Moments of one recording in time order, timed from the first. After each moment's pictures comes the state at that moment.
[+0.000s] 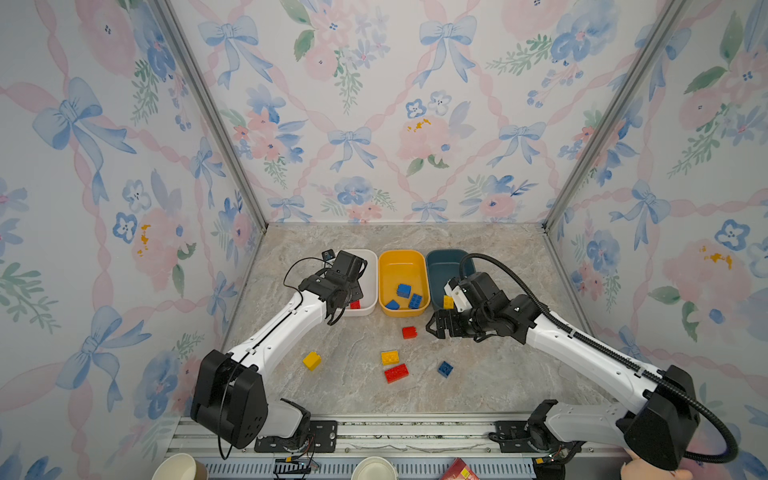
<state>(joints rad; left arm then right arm) -0.44 1.42 1.12 -0.68 -0.31 -0.71 0.69 1.27 1.02 -0.74 -0.21 0.57</state>
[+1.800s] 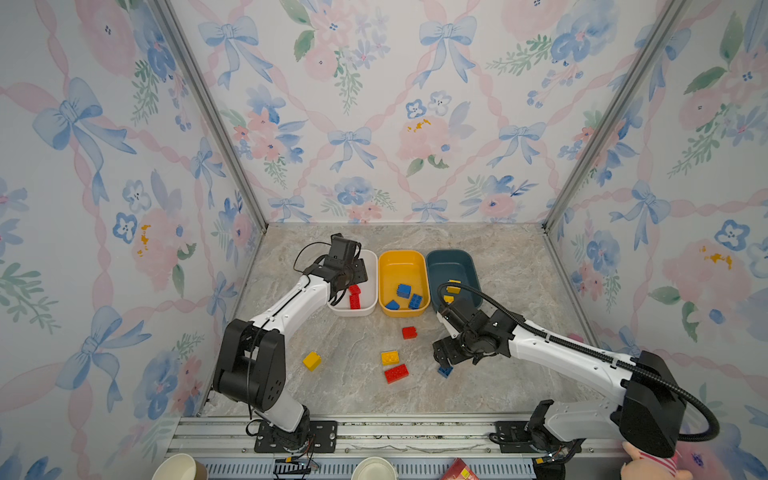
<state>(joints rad) -0.33 1.55 1.14 -0.41 -0.13 -0.50 0.85 1.35 0.91 -0.81 0.00 0.40</state>
